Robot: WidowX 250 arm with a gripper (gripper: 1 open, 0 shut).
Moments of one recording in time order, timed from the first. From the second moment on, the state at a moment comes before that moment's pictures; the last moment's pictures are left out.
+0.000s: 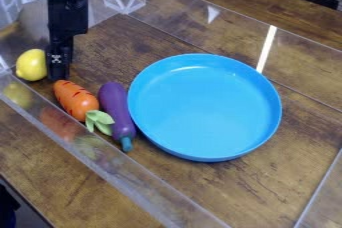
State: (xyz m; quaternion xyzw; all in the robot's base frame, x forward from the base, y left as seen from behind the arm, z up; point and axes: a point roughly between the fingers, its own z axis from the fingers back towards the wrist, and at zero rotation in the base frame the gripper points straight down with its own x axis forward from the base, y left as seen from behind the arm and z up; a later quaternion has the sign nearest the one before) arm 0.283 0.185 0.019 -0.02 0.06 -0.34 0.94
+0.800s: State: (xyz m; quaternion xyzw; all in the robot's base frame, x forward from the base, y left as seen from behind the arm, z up) arm 0.269 0.187 0.021 -0.04 0.08 -0.29 0.95
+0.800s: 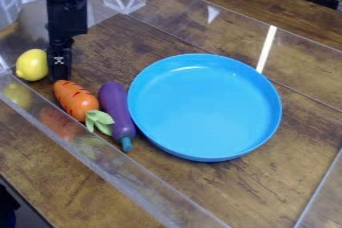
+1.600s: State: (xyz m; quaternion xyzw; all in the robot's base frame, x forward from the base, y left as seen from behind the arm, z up) arm 0.261 0.187 0.020 -0.04 0.09 -0.25 0.96
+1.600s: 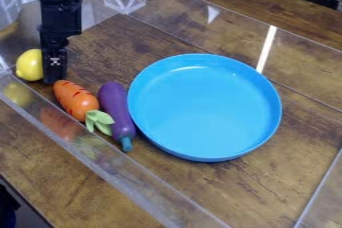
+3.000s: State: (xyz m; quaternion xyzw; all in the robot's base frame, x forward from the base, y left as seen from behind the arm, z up) arm 0.268 0.185 0.022 -0.07 0.12 -0.09 0.99
